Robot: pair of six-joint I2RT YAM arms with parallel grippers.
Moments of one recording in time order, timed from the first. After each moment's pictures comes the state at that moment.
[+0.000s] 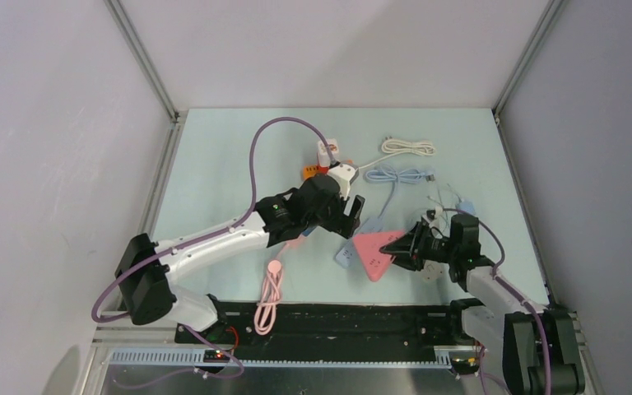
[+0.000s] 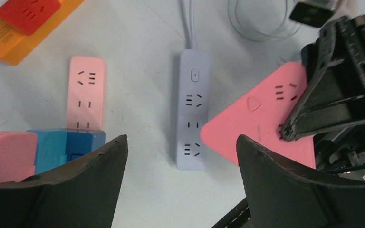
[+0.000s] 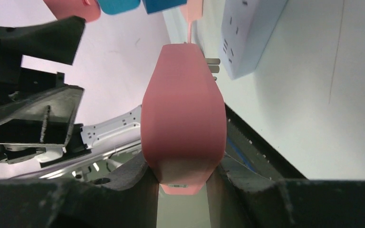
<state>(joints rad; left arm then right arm) -0.98 1.43 1.14 -0.37 -0.16 -0.32 0.06 0.97 0.23 0.11 -1.03 1.10</state>
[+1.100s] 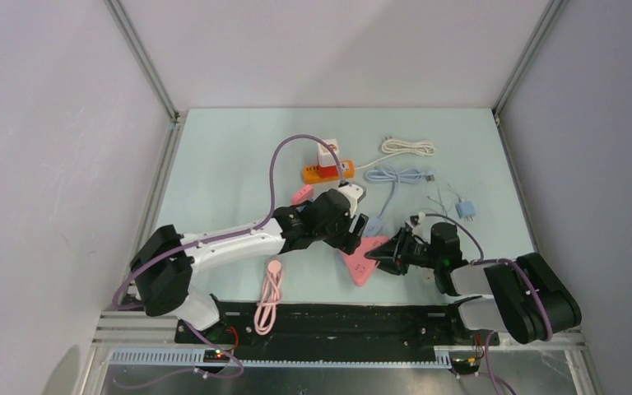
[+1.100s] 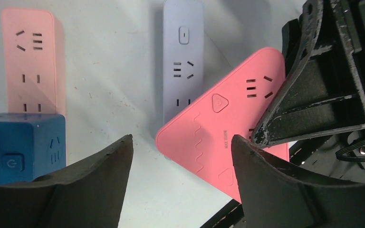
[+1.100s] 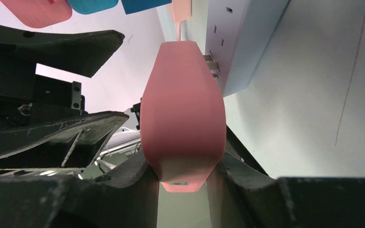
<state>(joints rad) -1.02 1.52 1.06 -0.31 -0.10 -0.37 0.30 1.31 0.09 0.77 -0.87 1.32</state>
